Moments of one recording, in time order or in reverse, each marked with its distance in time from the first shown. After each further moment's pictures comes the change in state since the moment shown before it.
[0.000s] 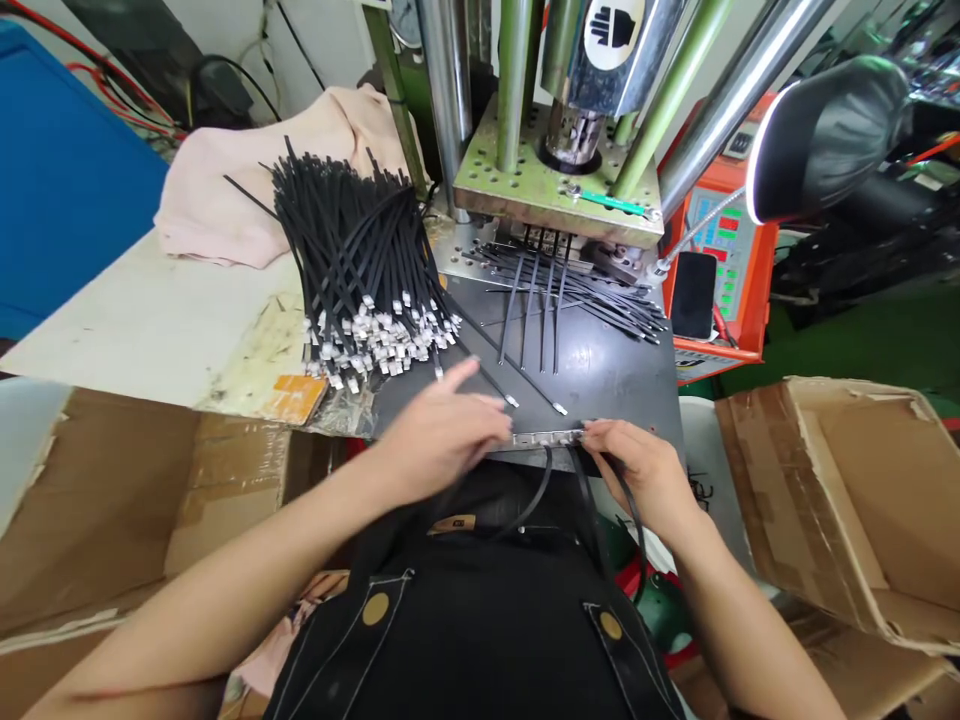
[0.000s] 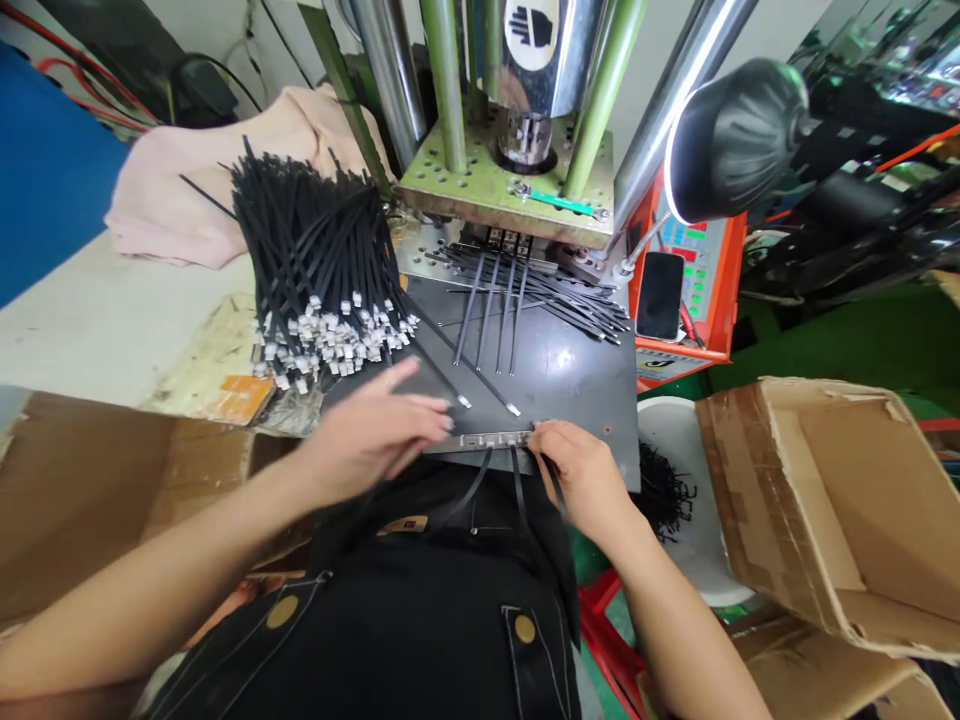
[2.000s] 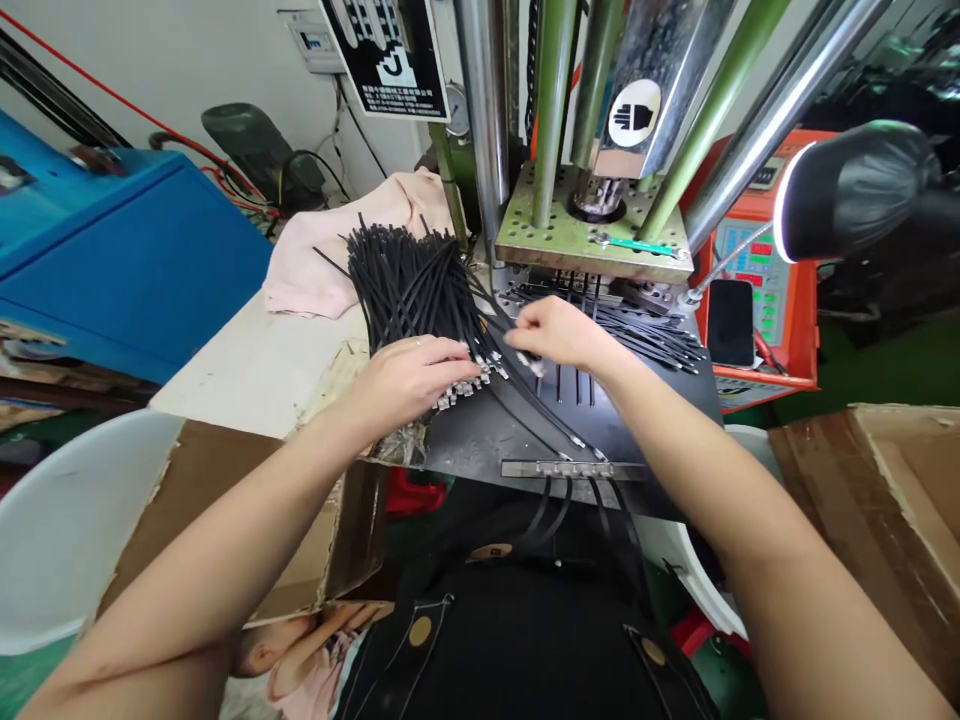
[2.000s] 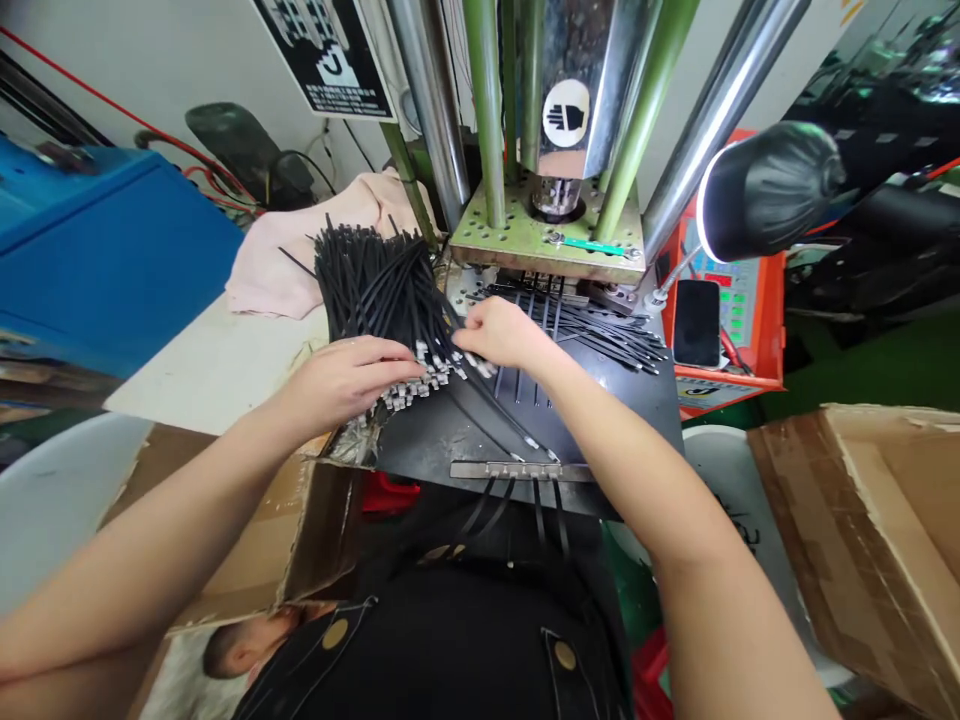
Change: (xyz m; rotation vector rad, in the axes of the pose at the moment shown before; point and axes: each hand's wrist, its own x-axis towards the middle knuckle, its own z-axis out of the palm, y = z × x) left_hand 0.010 -0.069 -0.082 0.615 -0.083 0.095; right_hand 0.227 -0.022 0.043 0.047 -0.340 0.216
